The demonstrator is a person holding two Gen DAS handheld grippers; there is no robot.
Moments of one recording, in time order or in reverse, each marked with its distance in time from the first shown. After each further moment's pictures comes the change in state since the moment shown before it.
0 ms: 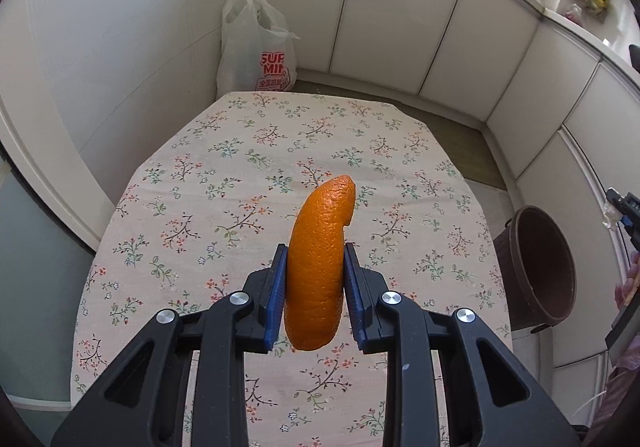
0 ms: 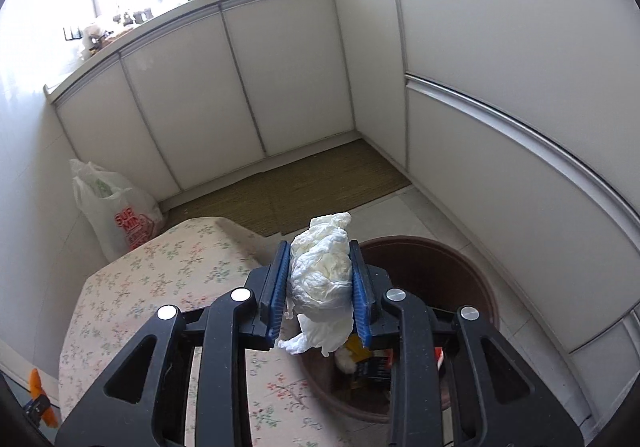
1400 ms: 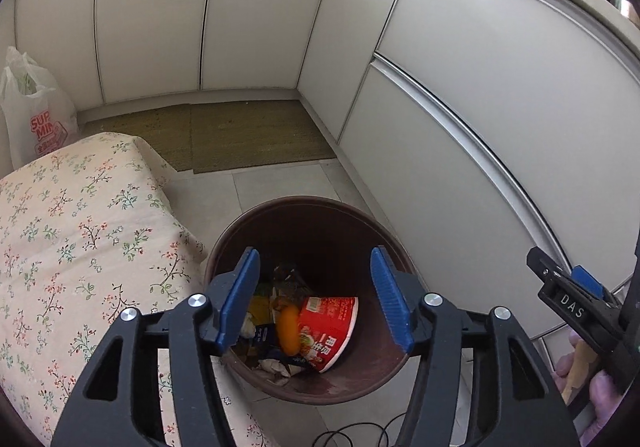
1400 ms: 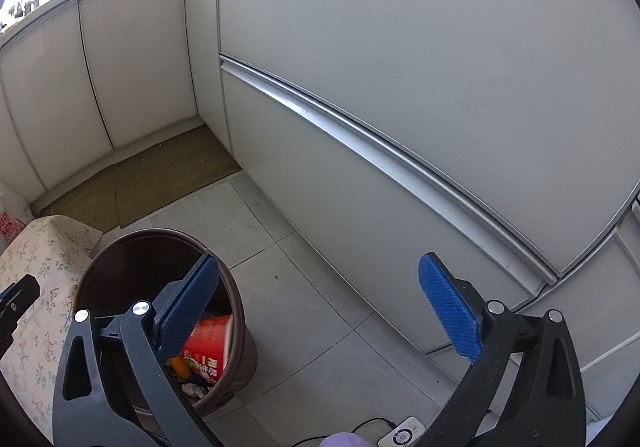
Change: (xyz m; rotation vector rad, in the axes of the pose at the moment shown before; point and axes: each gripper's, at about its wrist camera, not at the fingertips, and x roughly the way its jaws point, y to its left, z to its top) left arm 0.067 -0.369 -0.004 0.328 0.018 -0.410; right arm -0.008 -0.193 -0.006 0.038 0.062 -0.428
